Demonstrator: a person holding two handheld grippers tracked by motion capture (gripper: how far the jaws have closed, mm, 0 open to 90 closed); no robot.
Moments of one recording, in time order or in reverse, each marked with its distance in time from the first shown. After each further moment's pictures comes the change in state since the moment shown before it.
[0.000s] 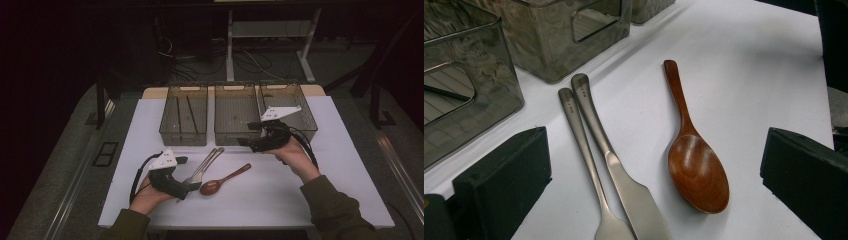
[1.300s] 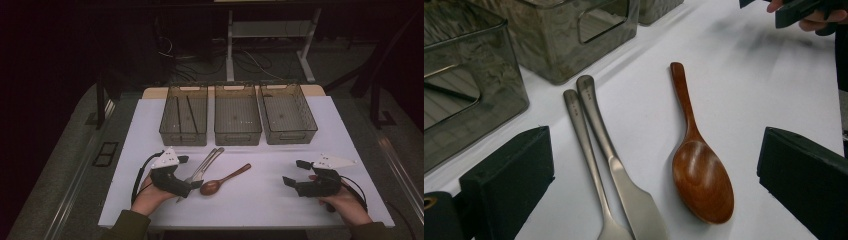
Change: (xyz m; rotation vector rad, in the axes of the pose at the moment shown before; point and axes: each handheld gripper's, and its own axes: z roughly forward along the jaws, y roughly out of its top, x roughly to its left) left arm -0.002 0.006 0.004 0.012 0.028 -0.007; right arm 0.009 -0.139 -0.092 0.009 -0.165 0.112
